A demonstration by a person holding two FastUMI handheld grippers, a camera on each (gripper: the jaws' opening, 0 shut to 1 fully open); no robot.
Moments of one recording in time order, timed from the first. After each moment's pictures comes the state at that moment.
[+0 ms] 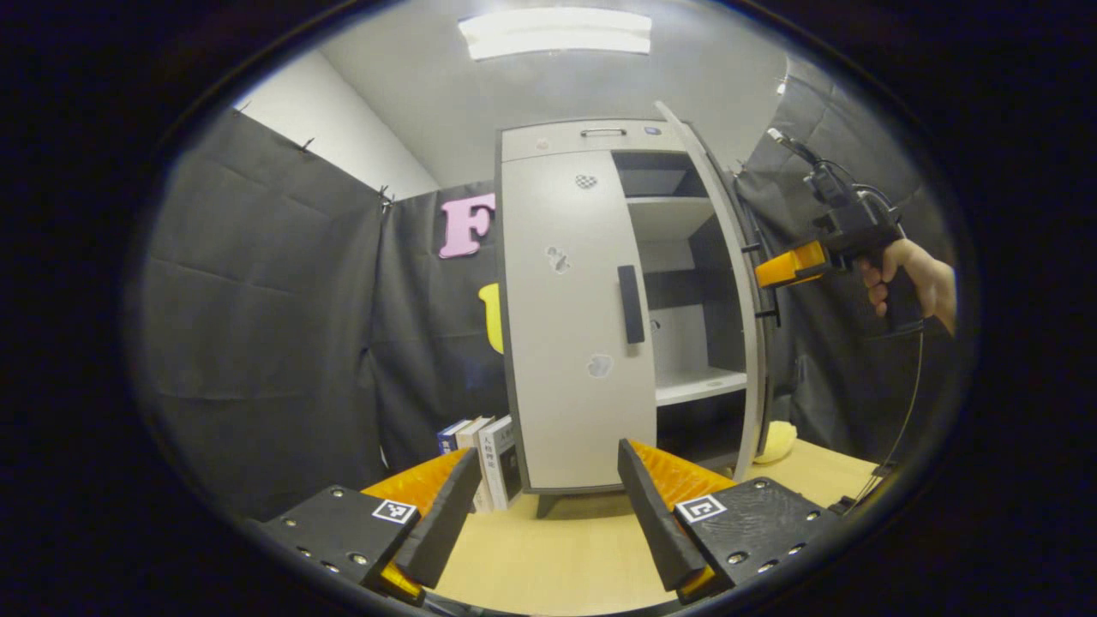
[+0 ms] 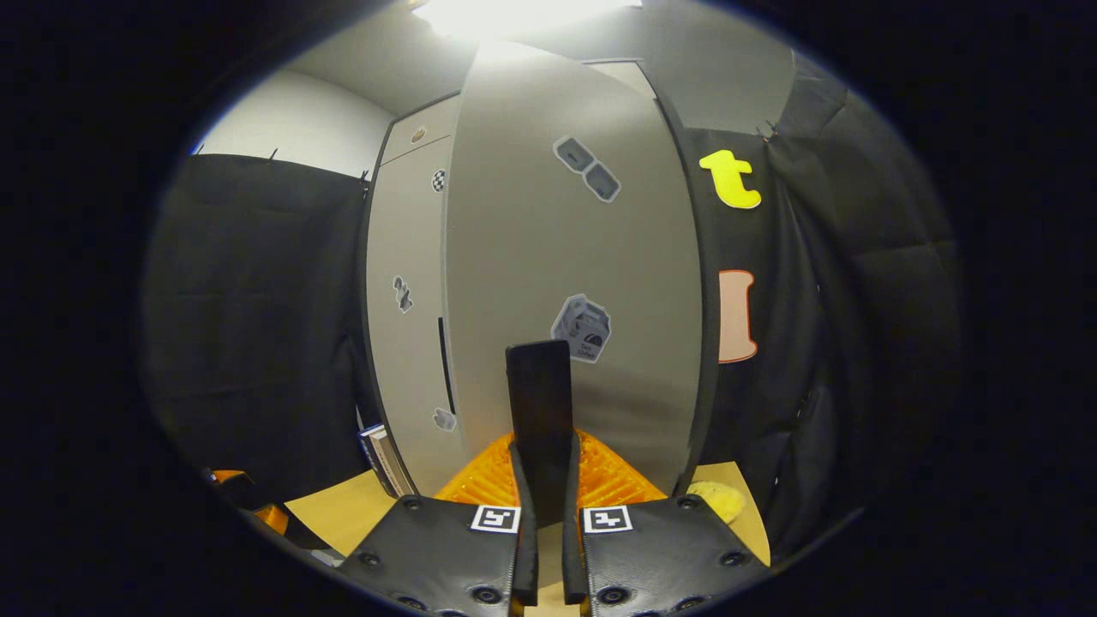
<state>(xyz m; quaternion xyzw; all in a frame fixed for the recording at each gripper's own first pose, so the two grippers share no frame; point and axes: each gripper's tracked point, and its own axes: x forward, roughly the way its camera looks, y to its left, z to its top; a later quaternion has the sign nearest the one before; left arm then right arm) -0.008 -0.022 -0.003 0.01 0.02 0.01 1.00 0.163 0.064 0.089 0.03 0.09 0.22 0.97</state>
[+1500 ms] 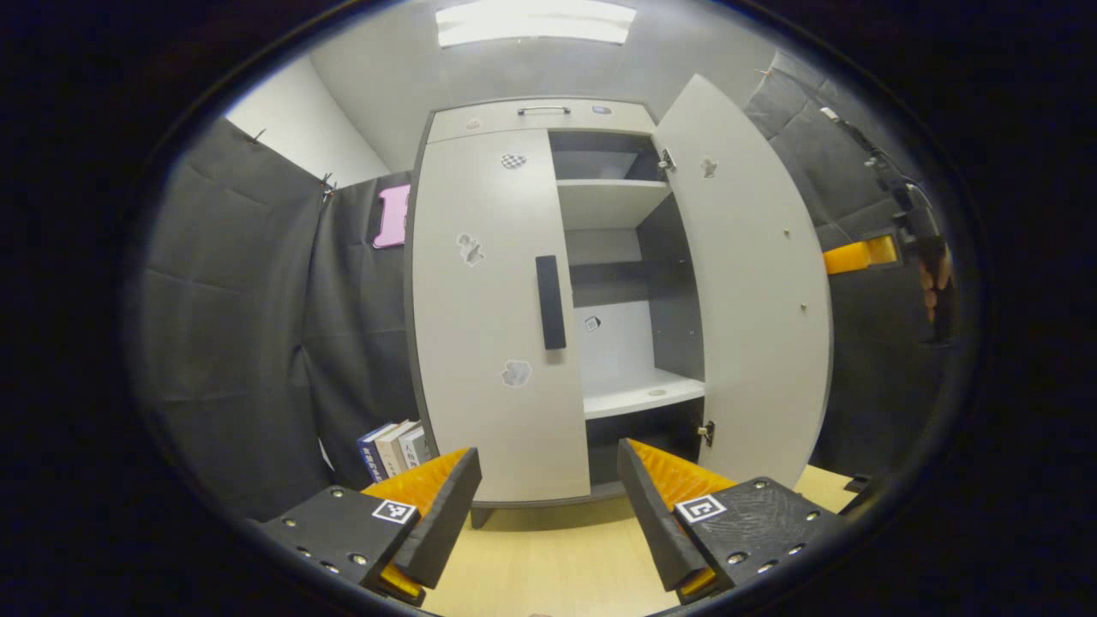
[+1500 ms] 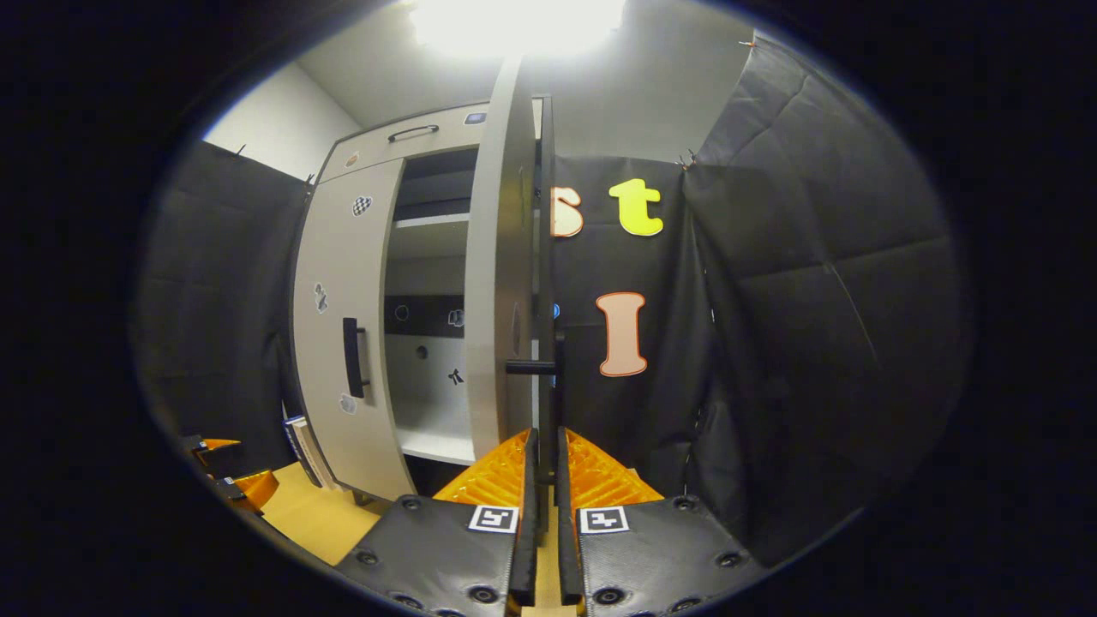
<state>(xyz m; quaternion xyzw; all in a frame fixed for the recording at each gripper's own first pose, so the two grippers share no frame) 0.067 -0.107 0.007 0.00 0.04 -0.07 1.00 0.122 -0.082 0.089 0.02 0.05 0.09 0.99</state>
